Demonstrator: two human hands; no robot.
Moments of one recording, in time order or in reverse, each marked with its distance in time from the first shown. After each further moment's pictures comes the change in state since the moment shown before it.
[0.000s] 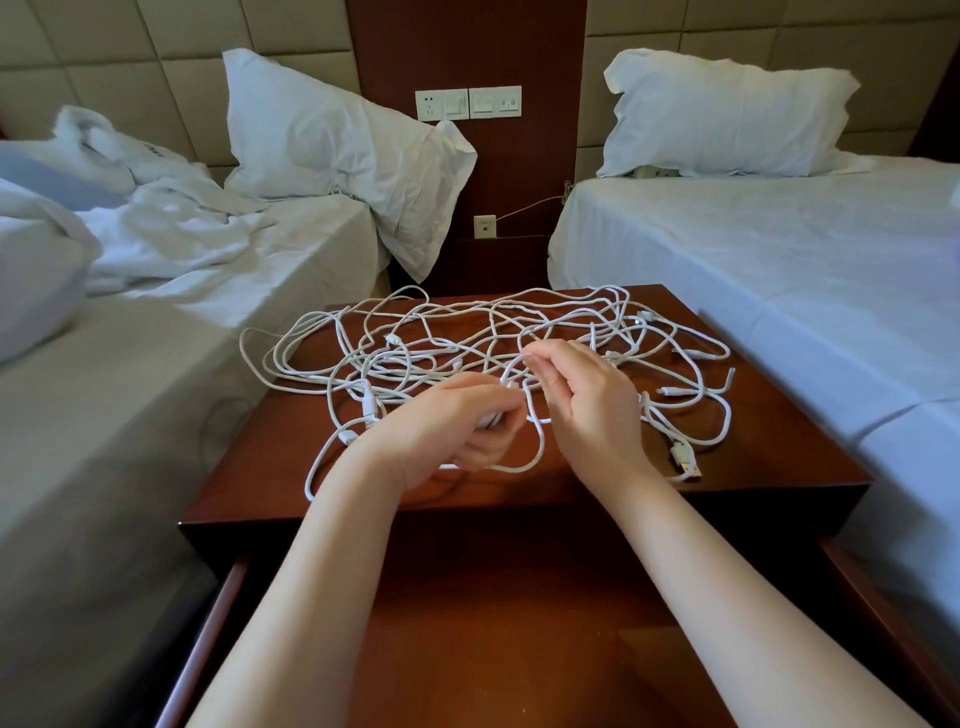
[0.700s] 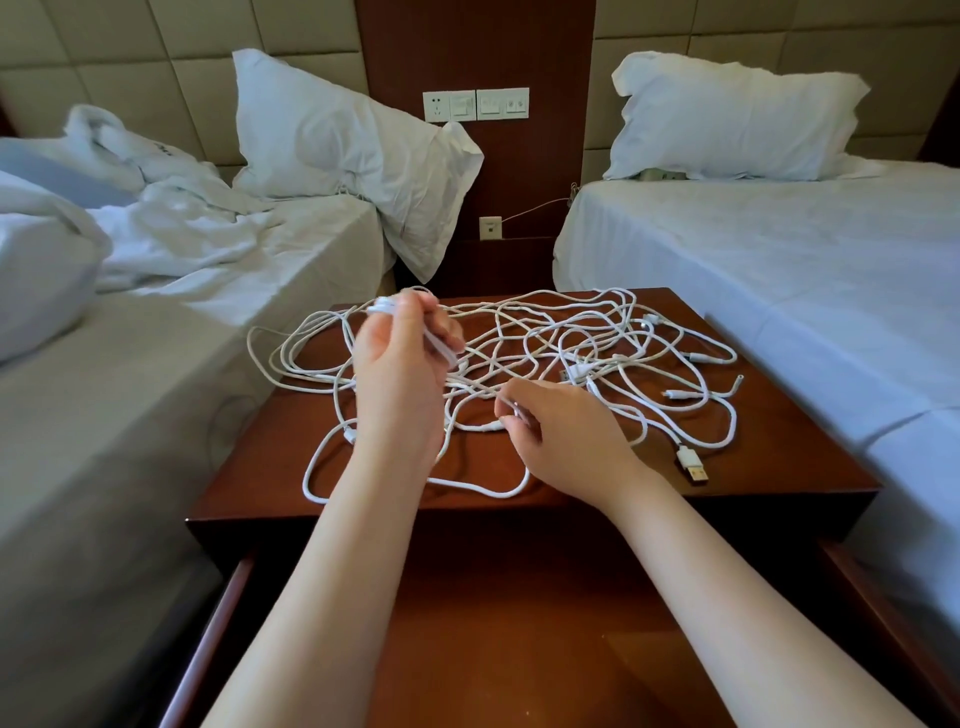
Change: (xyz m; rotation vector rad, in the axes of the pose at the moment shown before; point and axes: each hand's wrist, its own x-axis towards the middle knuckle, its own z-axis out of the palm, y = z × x) left_hand 0.018 0.002 -0.006 -0.665 0.819 0.592; right_hand -0.001 -0.010 0.002 -0.137 -0.497 -0.034
